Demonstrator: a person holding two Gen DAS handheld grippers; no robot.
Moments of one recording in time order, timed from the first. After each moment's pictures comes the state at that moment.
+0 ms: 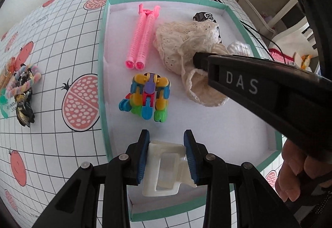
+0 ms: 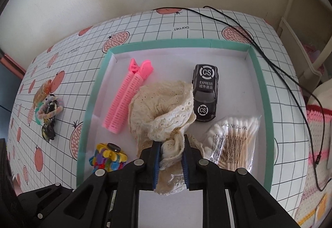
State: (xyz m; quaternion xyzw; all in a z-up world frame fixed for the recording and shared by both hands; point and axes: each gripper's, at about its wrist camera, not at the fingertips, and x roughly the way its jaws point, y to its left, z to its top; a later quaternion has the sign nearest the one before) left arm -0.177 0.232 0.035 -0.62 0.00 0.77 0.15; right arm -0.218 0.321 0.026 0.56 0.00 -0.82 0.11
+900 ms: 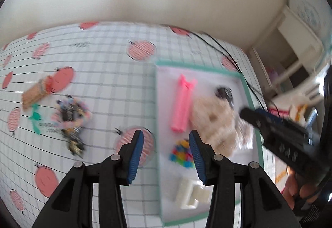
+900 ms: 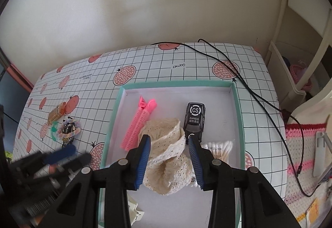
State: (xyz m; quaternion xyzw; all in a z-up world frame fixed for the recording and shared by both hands) left arm -0.218 0.155 0.110 -0.54 -0.08 0.84 0.09; right arm -0.217 0.331 0.089 0.51 -0.02 -0.85 0.11
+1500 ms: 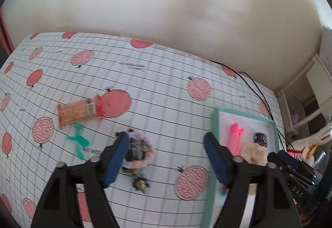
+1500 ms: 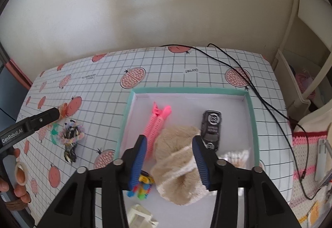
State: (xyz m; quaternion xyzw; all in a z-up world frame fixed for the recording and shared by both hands) left arm -0.257 0.047 0.118 -0.49 -0.13 0.86 0.00; right arm -0.225 0.292 0.090 0.50 -0.01 -0.86 0.11
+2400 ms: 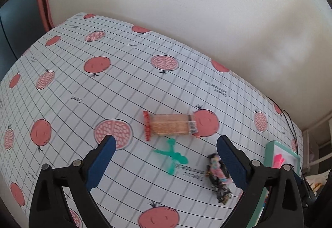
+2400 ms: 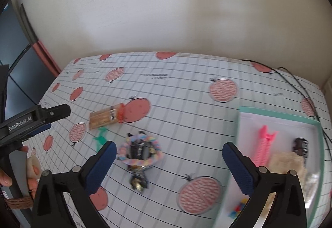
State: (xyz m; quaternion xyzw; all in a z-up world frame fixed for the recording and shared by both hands) left arm -0.233 -0.101 0.112 -0.47 -0.19 0.85 -0.12; right arm -0.213 0.121 0.076 0.47 0.02 -0.85 0.23
